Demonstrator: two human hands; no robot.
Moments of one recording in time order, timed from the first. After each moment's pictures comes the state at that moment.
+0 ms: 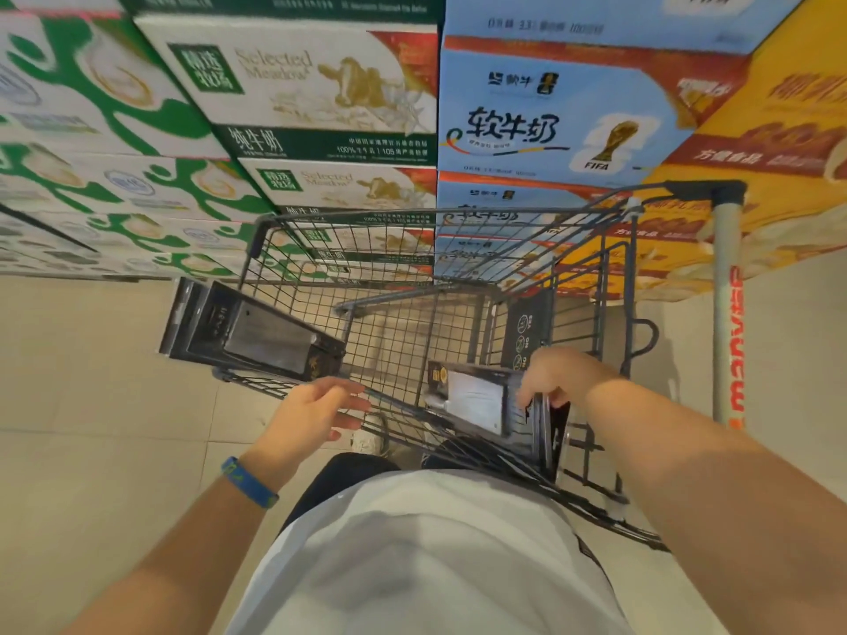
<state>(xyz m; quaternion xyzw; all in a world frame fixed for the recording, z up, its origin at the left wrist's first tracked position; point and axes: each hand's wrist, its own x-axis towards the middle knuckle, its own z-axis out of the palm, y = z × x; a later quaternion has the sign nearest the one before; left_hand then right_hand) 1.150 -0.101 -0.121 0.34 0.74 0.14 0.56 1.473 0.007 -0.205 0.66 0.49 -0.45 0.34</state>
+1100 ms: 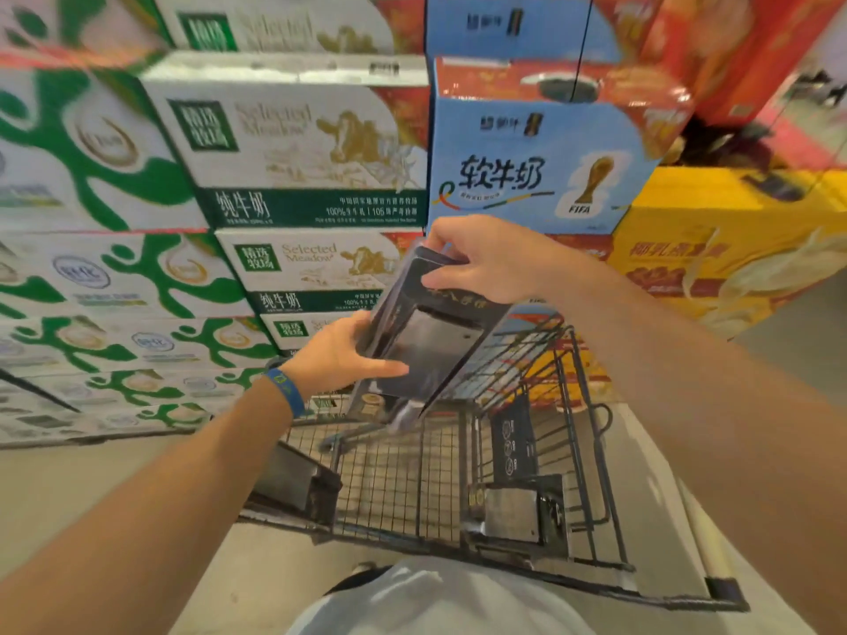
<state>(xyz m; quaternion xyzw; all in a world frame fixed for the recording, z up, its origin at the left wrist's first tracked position) 1.124 0.071 -0.010 0.70 0.53 0.16 0.45 1.366 0.091 0.128 0.46 0.85 -0.23 -0.08</state>
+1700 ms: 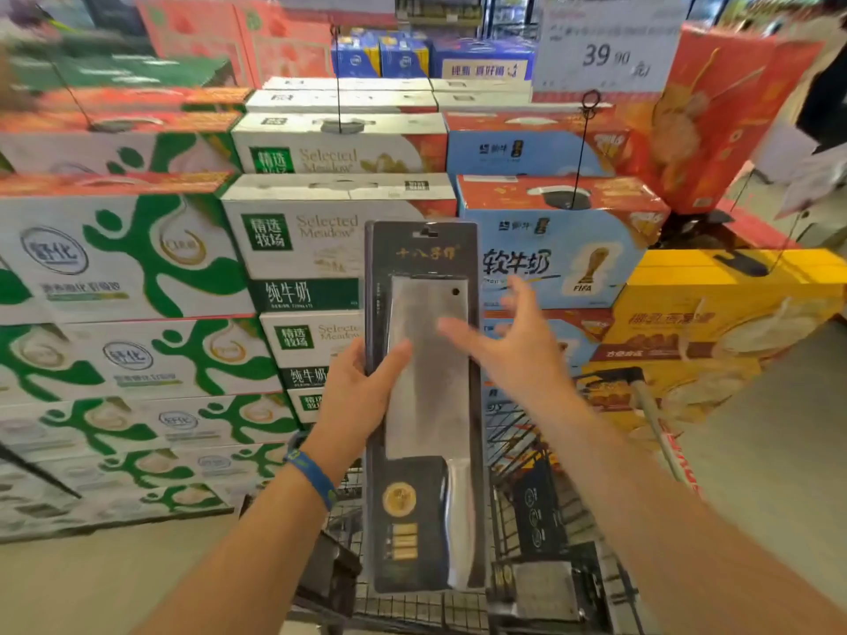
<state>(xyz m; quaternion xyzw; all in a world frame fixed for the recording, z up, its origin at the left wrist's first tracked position) 1.121 0.043 0.073 0.51 0.46 0.53 0.50 1.311 0.037 0.129 0.66 0.54 -0.32 -0.40</state>
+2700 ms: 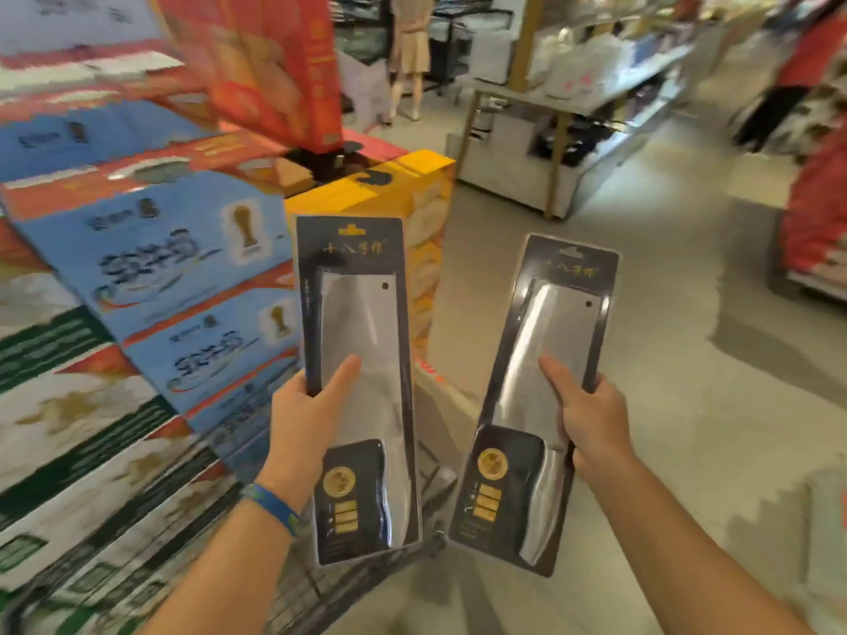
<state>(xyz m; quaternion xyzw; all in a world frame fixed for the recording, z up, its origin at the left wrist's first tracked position) 1.332 -0.062 0.041 0.60 0.42 0.31 0.60 1.535 -0.288 0.034 0.71 -0.02 -0.15 -0.69</state>
